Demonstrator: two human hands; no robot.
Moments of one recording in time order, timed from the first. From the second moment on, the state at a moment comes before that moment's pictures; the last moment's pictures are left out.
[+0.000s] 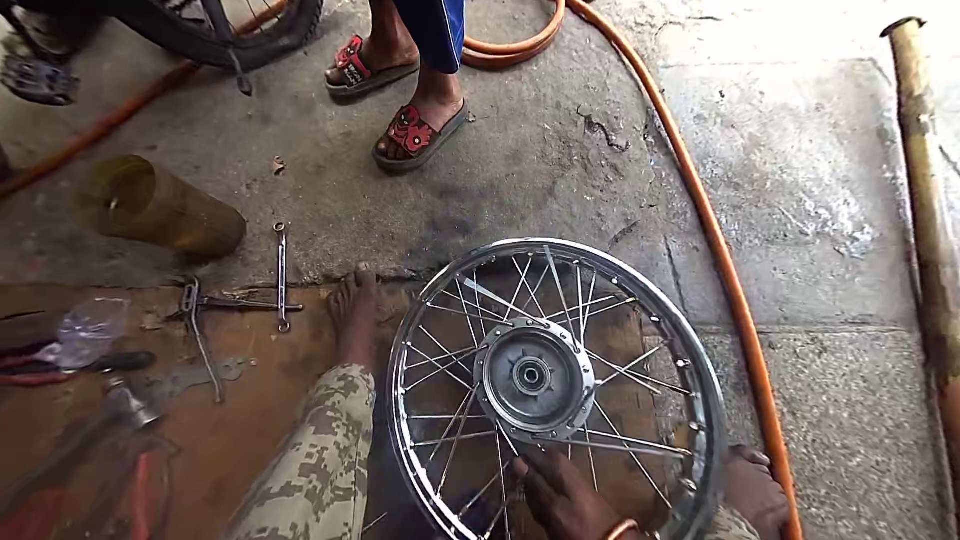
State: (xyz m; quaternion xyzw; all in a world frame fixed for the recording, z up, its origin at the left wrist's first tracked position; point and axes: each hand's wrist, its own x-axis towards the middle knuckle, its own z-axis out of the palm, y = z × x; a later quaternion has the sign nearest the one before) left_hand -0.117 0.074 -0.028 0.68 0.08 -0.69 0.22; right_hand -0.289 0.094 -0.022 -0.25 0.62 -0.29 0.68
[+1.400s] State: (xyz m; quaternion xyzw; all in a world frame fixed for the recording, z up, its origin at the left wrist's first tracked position) left_hand -0.221 -0.195 -0.073 0.45 -0.84 -0.31 0.08; right_hand -0.354 0.119 -0.027 -0.33 0.57 -0.16 0.73
